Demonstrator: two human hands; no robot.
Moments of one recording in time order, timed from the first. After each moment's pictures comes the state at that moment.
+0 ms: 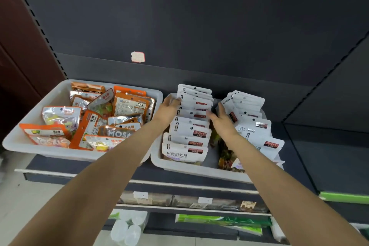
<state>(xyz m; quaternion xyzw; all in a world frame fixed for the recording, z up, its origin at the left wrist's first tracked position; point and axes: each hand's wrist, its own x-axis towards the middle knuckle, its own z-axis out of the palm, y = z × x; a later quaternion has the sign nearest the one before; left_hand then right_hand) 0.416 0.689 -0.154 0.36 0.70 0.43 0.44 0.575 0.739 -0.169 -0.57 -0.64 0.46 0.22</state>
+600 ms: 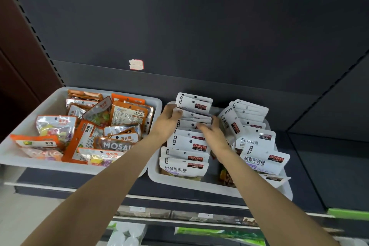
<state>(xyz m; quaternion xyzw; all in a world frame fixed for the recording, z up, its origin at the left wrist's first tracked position) 0.413 0.695 -0.172 0.41 0.68 0.48 0.38 0.557 0.736 -0.176 -0.53 -0.62 0.51 0.27</state>
